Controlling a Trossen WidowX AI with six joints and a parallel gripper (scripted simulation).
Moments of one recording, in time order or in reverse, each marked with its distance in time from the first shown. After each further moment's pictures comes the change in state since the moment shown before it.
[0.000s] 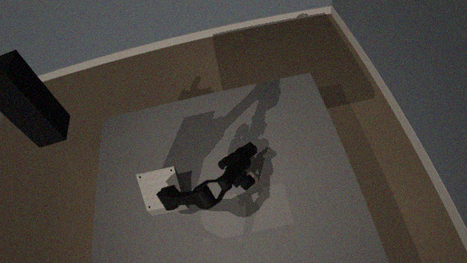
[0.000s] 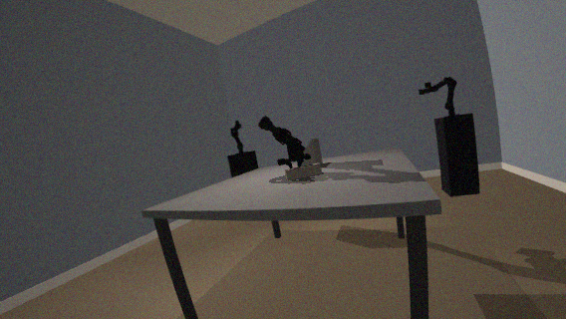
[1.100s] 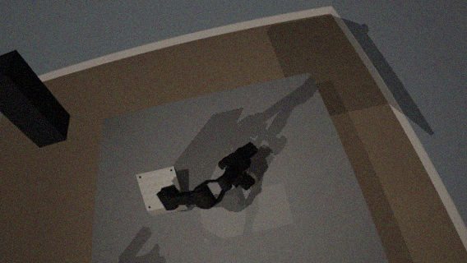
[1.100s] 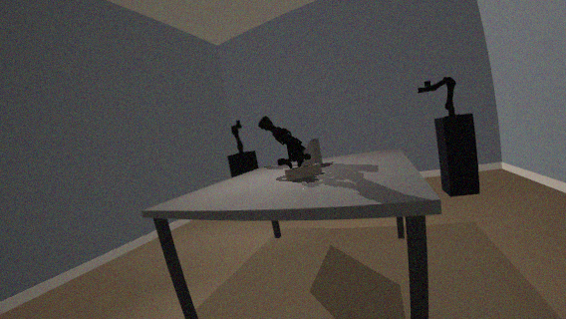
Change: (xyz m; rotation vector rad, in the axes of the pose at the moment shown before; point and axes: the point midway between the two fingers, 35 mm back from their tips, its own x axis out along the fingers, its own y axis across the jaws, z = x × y) arm 0.000 0.000 0.000 -0.002 0.003 0.000
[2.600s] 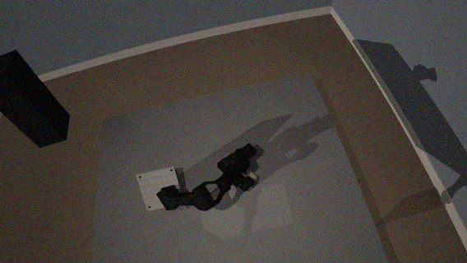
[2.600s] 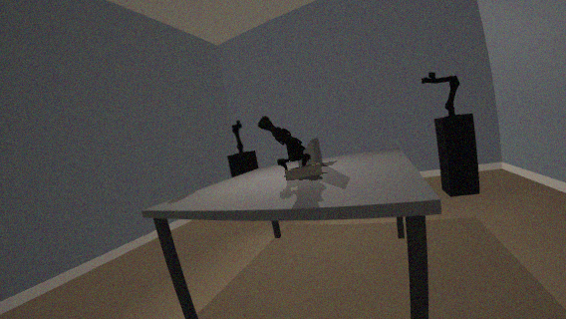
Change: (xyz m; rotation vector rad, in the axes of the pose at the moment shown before) arm 0.001 0.000 -0.006 0.011 -0.014 0.000
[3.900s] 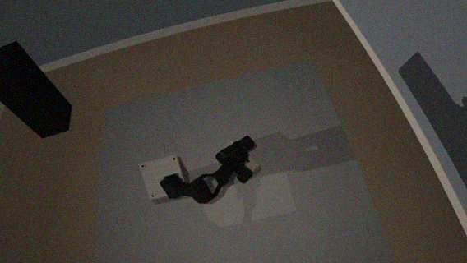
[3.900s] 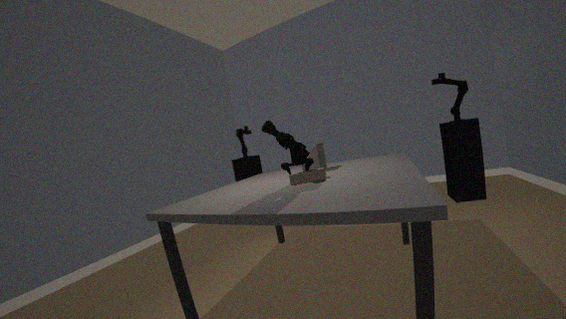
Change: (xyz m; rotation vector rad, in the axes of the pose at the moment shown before) arm 0.002 0.000 -0.026 0.003 -0.008 0.004
